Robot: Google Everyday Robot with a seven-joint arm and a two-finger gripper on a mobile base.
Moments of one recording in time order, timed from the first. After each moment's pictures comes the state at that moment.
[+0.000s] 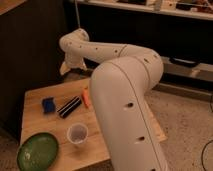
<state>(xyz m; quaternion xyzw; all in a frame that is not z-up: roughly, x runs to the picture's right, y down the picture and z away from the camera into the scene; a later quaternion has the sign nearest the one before) -0.179 -0.110 0.854 -0.22 0.01 0.60 0.77</state>
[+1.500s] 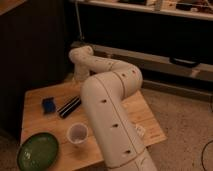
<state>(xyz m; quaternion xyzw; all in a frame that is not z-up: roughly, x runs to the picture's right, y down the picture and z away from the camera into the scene) -0.156 -0.010 0.944 -0.31 0.17 0.58 0.73</state>
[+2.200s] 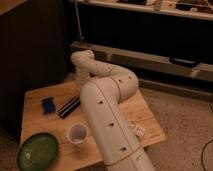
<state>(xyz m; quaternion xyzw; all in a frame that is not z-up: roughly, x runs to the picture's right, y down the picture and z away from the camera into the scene) -0.158 0.013 0.964 -0.36 0.18 0.57 0.72</state>
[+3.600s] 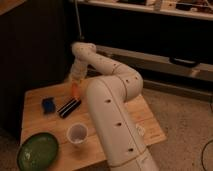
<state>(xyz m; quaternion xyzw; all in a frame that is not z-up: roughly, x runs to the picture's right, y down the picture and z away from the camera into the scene) -0.239 -0.052 0.887 -0.45 0.02 0.56 0.70</state>
